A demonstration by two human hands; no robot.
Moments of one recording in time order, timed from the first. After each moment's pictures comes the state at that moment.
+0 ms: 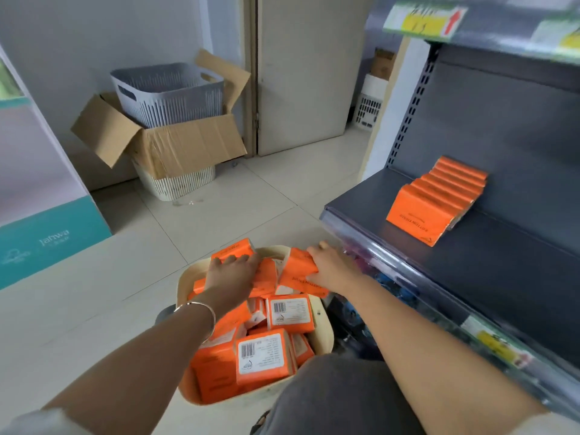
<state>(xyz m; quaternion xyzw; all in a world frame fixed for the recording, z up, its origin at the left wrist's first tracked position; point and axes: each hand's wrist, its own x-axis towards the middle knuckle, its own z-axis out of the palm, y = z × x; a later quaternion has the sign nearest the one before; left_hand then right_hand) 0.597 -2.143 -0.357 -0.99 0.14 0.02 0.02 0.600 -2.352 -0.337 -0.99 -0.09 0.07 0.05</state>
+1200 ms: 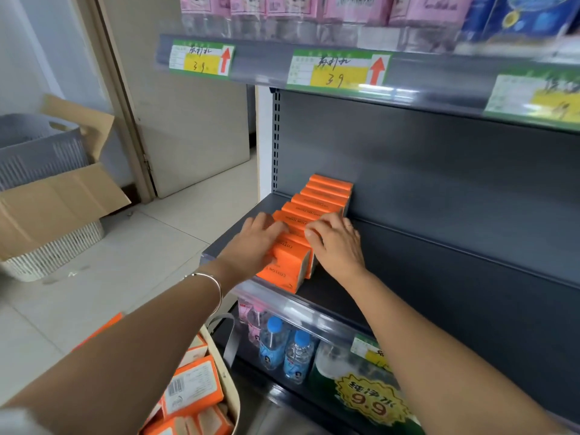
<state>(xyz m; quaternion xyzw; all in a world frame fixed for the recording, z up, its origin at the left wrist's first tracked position) 0.666 -2.388 -0.258 -0.90 0.41 -0.03 -0.13 0.594 -2.561 -0.275 -0.96 0.12 -0.20 0.15</state>
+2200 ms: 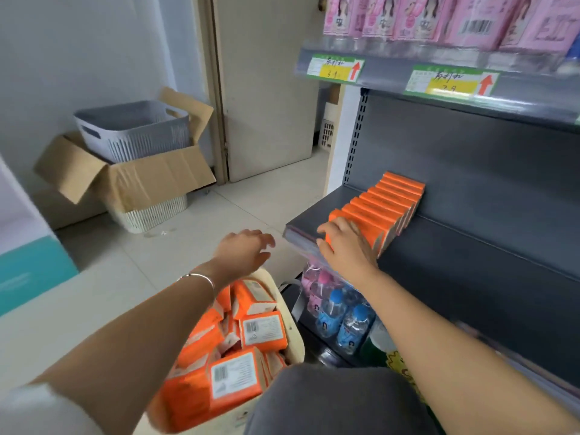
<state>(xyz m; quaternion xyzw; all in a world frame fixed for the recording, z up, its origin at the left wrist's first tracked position) 0.616 -2.214 -0.266 -0.96 0.28 -0.03 -0.06 0.567 -2.428 -0.265 -0.98 -0.01 -0.15 0.12</state>
